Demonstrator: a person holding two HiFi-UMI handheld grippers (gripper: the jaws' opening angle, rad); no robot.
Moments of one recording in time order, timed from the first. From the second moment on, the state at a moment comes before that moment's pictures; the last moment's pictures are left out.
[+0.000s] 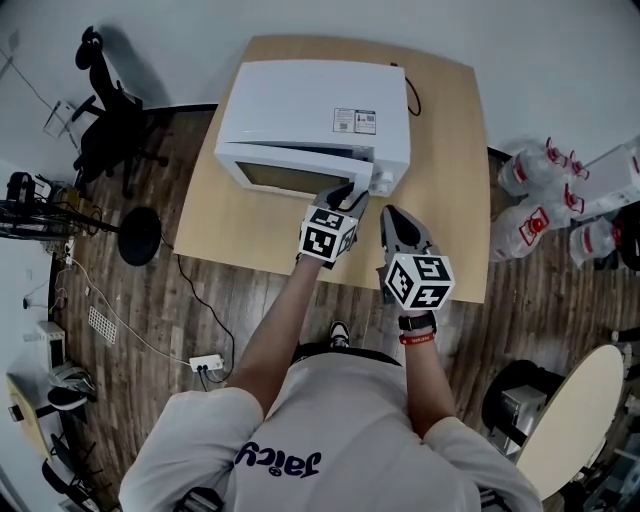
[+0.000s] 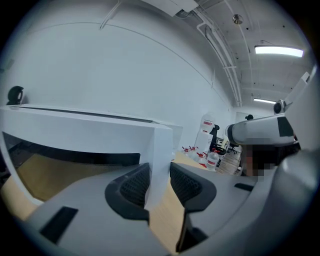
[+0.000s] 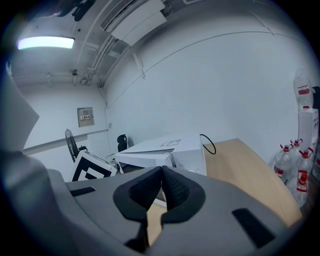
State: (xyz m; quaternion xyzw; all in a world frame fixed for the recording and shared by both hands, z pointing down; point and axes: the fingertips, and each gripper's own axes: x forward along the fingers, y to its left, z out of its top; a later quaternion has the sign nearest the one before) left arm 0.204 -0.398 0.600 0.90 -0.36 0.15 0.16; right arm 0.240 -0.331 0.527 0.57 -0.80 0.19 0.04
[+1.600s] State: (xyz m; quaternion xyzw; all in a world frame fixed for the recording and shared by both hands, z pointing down) left arm 0.201 -0.419 0.597 0.89 -0.39 0.17 0.17; right arm 0.240 -0.307 0.520 0.58 -0.78 0.21 0.02
